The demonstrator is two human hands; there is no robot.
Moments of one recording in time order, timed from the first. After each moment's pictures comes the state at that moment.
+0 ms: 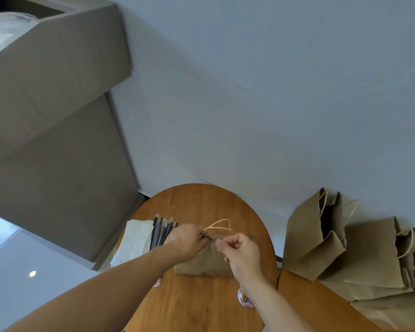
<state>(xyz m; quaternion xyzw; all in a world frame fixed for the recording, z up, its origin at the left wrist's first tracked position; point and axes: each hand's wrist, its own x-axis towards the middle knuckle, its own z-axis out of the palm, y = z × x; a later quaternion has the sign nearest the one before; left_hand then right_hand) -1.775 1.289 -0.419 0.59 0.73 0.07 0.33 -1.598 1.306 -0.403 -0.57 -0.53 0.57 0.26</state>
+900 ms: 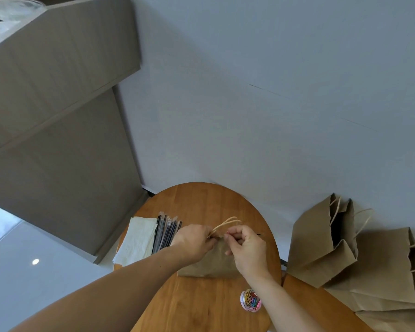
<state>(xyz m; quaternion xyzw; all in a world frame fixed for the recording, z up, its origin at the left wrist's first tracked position) -1.773 1.295 -0.421 0.59 0.74 0.07 0.31 -1.608 1.330 -0.411 -0.54 -0.67 0.45 0.25</state>
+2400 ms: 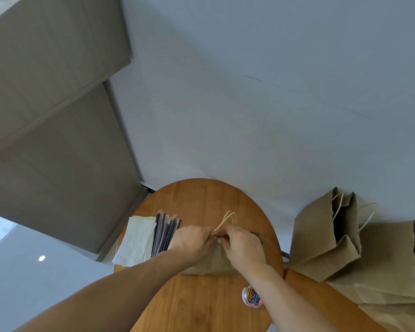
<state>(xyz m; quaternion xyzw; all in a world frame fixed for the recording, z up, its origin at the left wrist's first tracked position) -1.772 1.293 -0.431 0.62 0.73 0.09 0.26 -1.612 1.350 -0.420 -0.45 -0.86 0.22 0.05</state>
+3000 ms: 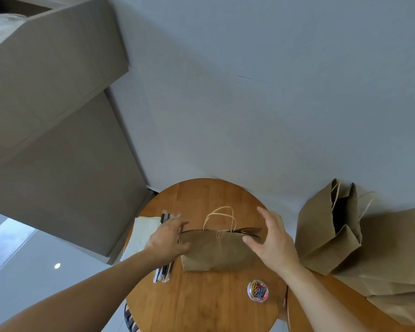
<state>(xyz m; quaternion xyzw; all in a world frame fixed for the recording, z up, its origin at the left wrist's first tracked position) -1.813 1.251 -0.436 0.49 0.80 0.13 0.33 -1.536 1.366 -0.421 -0.52 -0.80 0.27 0.14</state>
